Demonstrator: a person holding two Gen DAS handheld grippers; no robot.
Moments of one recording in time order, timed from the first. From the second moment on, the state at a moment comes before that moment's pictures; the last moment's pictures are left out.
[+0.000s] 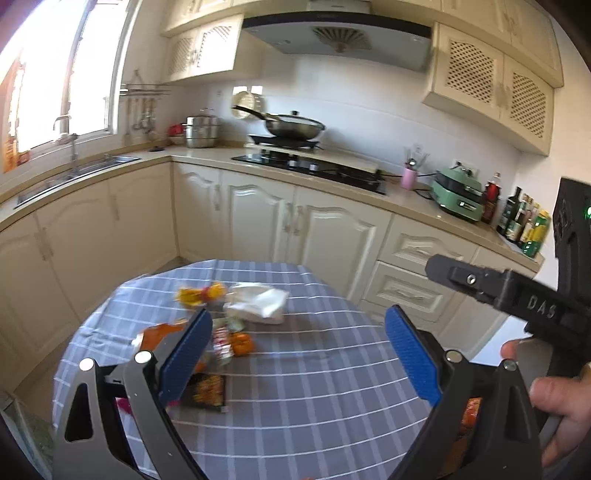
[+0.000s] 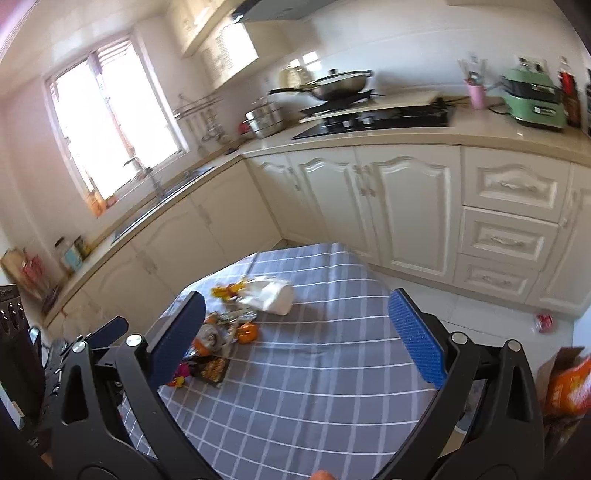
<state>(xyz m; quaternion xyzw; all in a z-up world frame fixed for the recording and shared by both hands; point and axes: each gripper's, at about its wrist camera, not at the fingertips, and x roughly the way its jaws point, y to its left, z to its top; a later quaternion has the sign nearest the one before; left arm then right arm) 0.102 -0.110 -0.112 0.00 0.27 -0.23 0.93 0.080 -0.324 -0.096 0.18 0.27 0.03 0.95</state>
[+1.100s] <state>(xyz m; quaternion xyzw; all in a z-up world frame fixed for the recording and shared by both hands) 0.171 0.014 -0.265 0.03 0.40 -0.14 0.91 0.152 -0.202 -0.199 0.09 0.43 0.12 0.89</state>
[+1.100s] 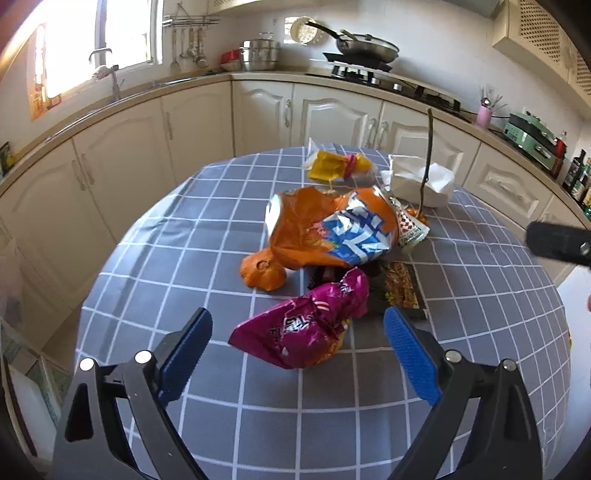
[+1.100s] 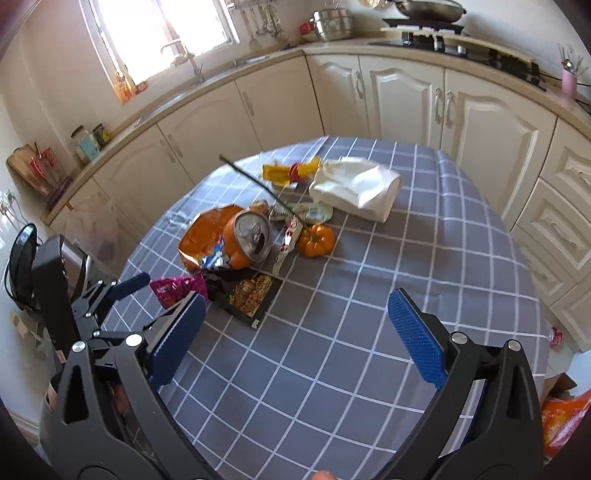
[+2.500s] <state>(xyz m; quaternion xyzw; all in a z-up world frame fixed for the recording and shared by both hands) 0.128 0.071 -0.258 -0.06 0.42 -0.11 0.90 0.186 -0.072 -0.253 -0.10 0.43 0.26 0.86</state>
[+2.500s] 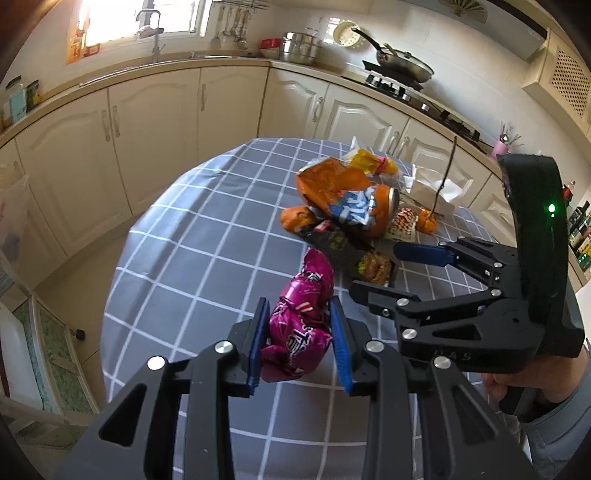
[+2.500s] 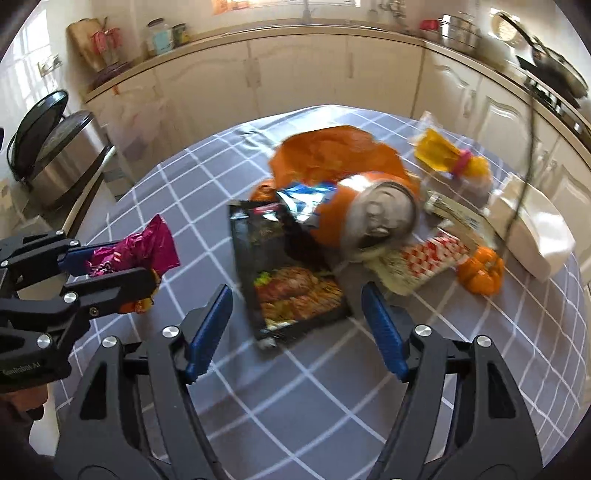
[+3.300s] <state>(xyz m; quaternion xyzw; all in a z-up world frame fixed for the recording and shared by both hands) 0.118 0.036 -0.237 -0.06 0.41 -0.12 0.90 0.159 -0.138 -0.234 0.02 0.44 0.27 0.86</state>
